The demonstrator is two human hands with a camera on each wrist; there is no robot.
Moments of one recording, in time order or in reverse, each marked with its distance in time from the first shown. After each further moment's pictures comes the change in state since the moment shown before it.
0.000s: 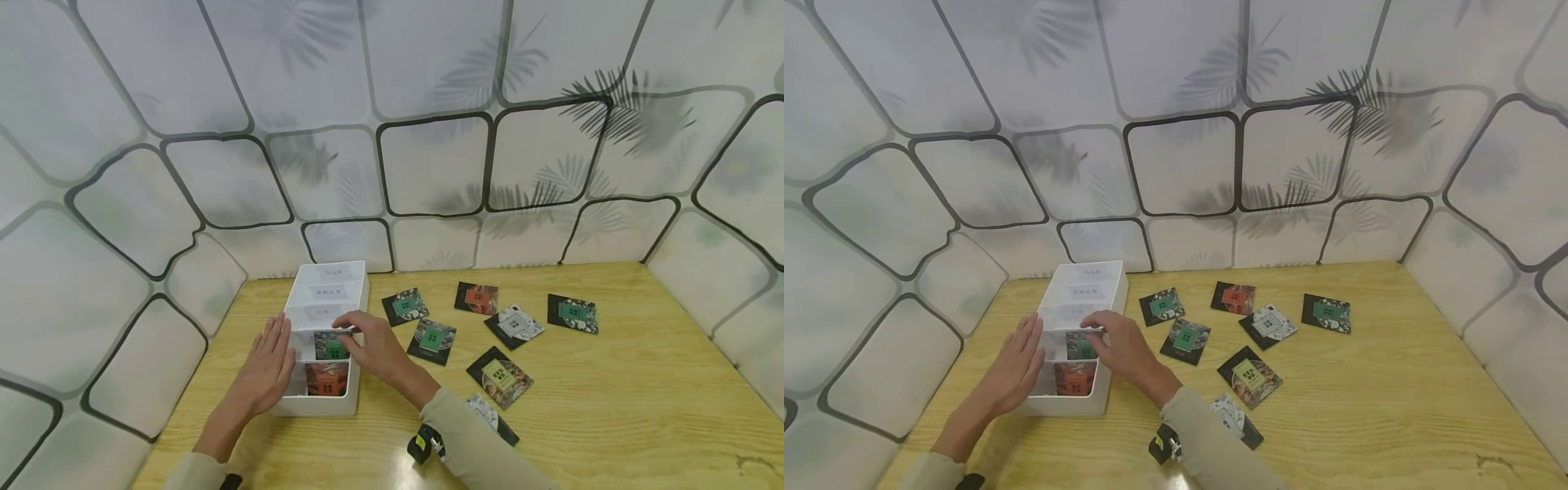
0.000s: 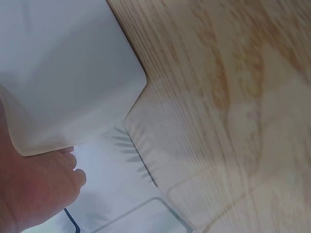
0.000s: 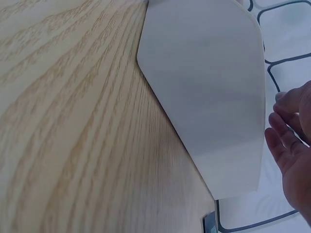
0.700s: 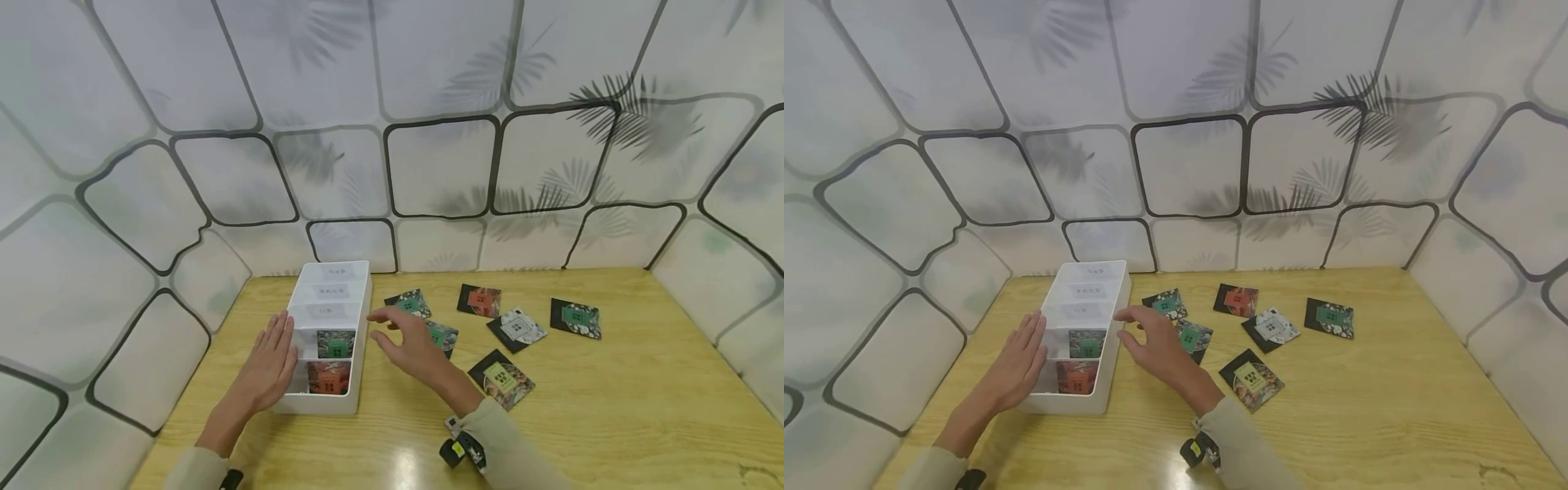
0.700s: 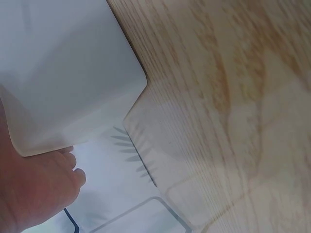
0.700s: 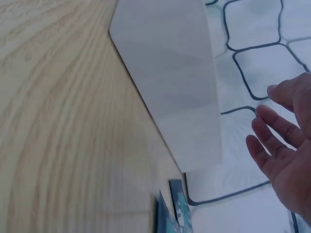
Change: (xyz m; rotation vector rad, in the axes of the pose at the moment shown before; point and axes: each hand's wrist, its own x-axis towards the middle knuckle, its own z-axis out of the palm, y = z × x) left_hand -0.001 0.001 -0.001 0.012 0.004 0.005; right_hand -0.025 0.000 -0.051 0.020 0.038 0.020
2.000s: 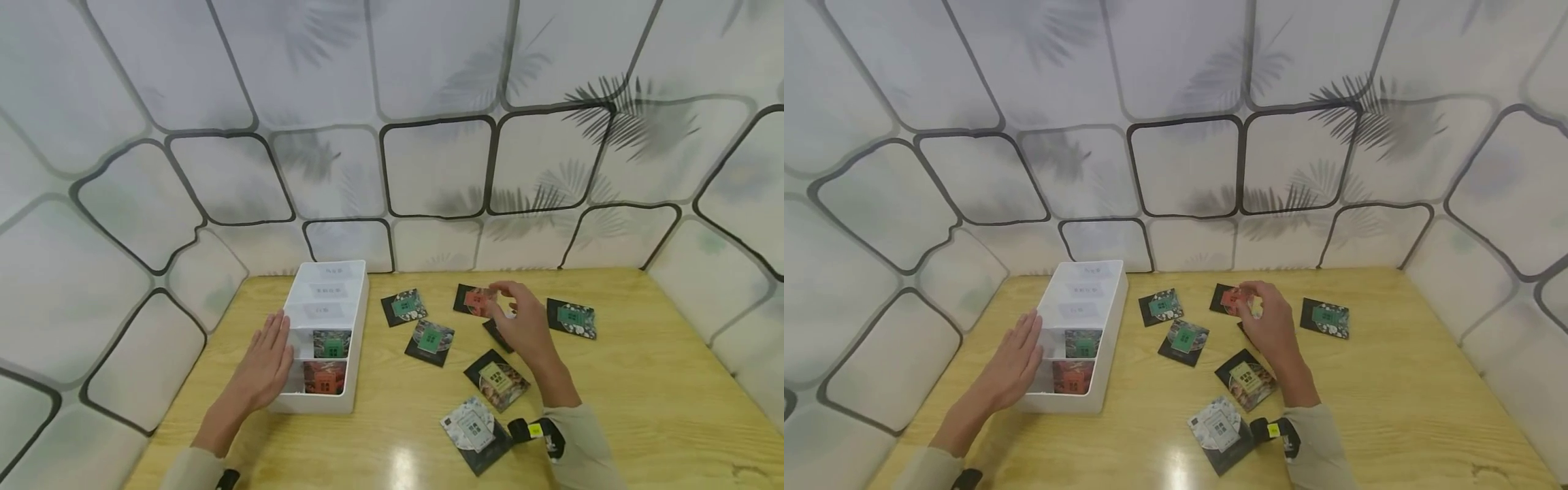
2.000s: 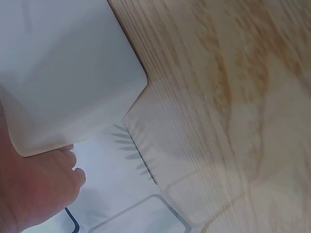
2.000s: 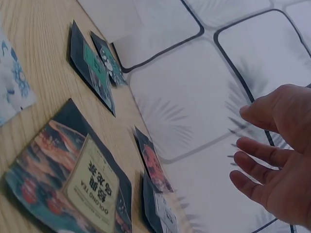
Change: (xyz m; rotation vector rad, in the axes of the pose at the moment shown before) left_hand 0.002 -0.001 0.001 0.022 -0.007 -0.007; right_hand -0.057 0.058 -0.146 -0.287 0.299 0.314
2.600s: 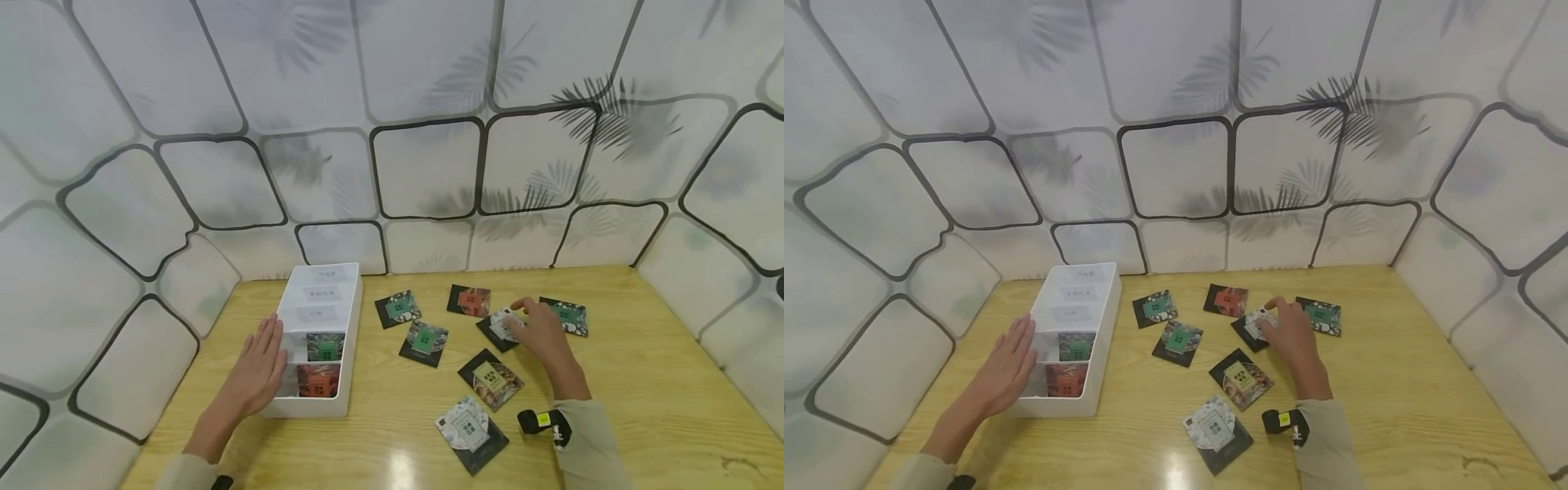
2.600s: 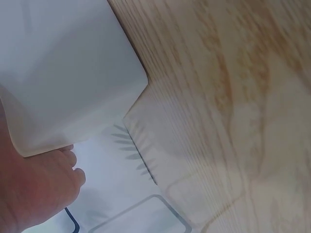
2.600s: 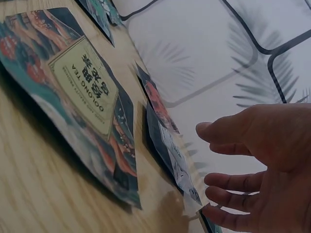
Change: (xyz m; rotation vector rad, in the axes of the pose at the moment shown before) left_hand -0.002 -0.001 0.001 -0.007 0.010 0.013; right_hand -0.008 0.045 -0.028 -0.255 -0.270 0.281
